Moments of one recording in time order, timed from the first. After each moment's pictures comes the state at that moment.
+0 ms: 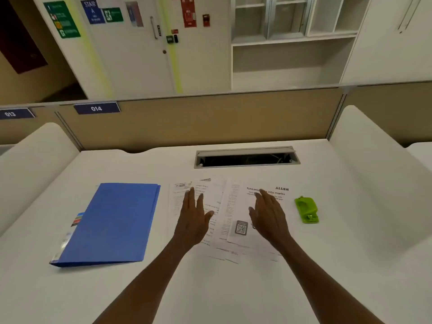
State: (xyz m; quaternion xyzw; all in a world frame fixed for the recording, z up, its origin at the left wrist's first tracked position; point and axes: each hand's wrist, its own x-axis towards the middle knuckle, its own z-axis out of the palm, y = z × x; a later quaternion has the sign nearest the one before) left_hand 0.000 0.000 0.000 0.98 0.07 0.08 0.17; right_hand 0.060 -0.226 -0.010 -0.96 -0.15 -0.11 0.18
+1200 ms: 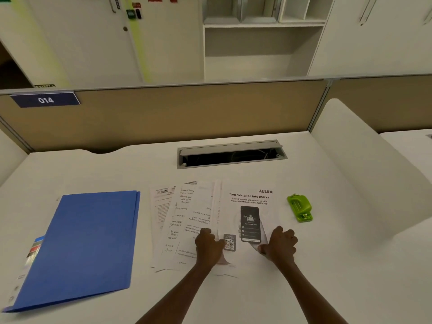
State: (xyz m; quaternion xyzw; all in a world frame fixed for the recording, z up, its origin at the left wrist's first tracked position) left_hand 0.024 -0.050 -0.062 0.83 0.26 -0.08 0.48; right_hand 0.043 -0.237 -0.050 -0.95 0.21 0.14 0.18
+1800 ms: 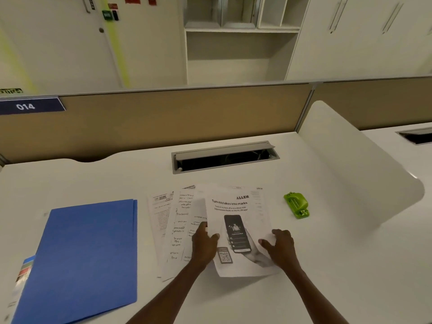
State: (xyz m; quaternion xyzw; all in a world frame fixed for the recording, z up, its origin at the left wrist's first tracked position) left_hand 0.033 -0.004 -0.050 0.81 0.18 -0.06 0.56; right_hand 0.022 -0.226 -0.054 -0.93 0.18 0.08 0.31
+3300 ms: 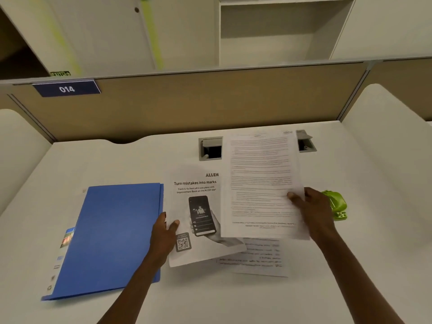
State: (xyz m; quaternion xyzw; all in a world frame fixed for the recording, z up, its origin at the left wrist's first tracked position) left_hand 0.009 0.144 -0.048 0.77 0.28 0.03 0.58; right_hand 0.085 -0.212 0.034 -0.78 0.11 -0.03 0.61
